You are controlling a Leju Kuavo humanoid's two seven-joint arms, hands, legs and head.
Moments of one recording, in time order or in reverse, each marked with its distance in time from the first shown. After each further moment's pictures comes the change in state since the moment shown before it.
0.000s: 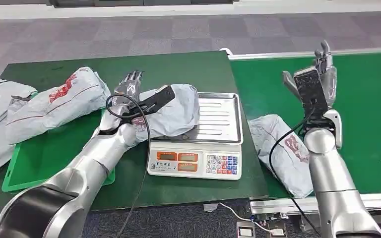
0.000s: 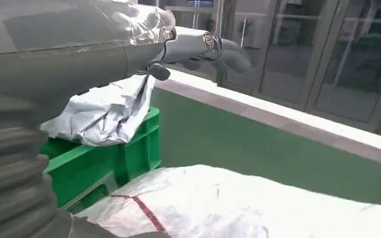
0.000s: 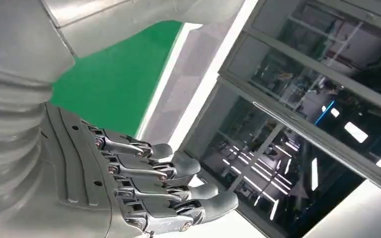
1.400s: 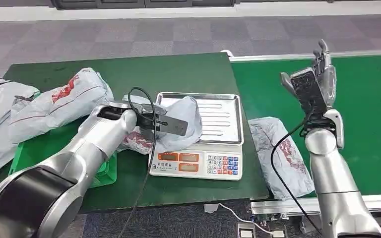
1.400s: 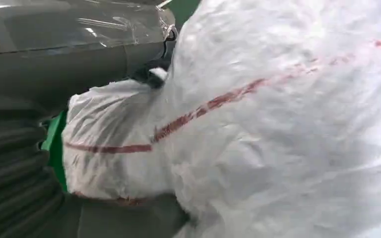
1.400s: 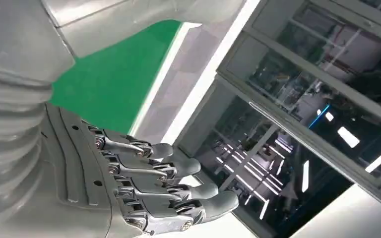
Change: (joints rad) left arm -0.131 -0.009 -0.187 0.098 -0.043 -0.952 -0.308; right arm 0.009 -0.010 0.000 -0.031 0.048 0.031 0.017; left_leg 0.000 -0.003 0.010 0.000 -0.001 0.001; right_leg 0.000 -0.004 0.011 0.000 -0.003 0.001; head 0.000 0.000
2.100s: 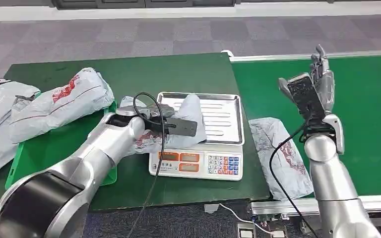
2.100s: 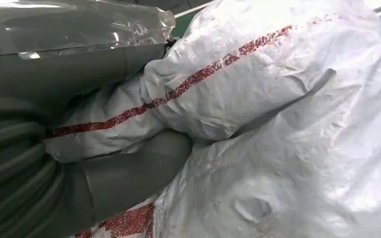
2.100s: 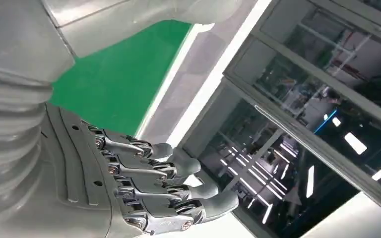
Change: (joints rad) left arm 0.030 -0.038 -0.001 -0.008 0.061 0.225 -0.008; right arm 0.052 0.000 0.000 -0.076 0.032 0.023 0.045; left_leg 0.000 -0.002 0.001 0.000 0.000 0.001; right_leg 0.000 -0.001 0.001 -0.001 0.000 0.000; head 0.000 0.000
